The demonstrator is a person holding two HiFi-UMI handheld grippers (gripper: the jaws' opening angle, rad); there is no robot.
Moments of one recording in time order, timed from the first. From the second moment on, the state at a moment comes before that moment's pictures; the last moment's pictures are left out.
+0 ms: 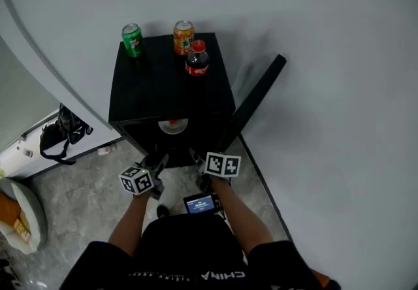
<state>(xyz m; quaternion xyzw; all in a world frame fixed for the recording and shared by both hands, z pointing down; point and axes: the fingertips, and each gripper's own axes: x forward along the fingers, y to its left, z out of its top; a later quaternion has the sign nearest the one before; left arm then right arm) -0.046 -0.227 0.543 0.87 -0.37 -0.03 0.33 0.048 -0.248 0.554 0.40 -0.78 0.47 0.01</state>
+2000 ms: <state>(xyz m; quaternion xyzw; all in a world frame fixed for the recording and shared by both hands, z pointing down) -0.115 0.080 0.601 0.87 -0.32 0.03 0.38 0.047 0.067 0.595 0.50 -0.75 0.42 0.12</state>
